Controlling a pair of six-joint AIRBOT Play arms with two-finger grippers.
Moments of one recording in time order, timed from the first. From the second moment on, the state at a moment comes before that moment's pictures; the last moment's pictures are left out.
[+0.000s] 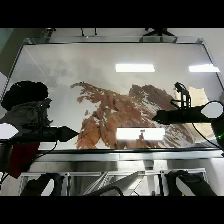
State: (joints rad) left arm 0.05 -0.72 0.66 0.75 -1.39 -1.24; right arm 0.03 -0.91 0.87 -1.01 1.23 1.49
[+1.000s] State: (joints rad) left arm 0.54 -1.07 1.29 1.01 -1.21 -1.26; right arm 0.03 -0.92 0.87 -1.01 1.23 1.49
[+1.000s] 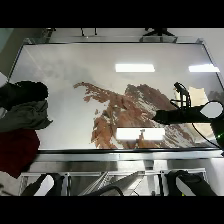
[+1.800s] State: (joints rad) left arm 0.55 -2.11 1.98 1.32 -1.15 -1.32; right arm 0.03 -0.93 0.87 -1.01 1.21 1.49
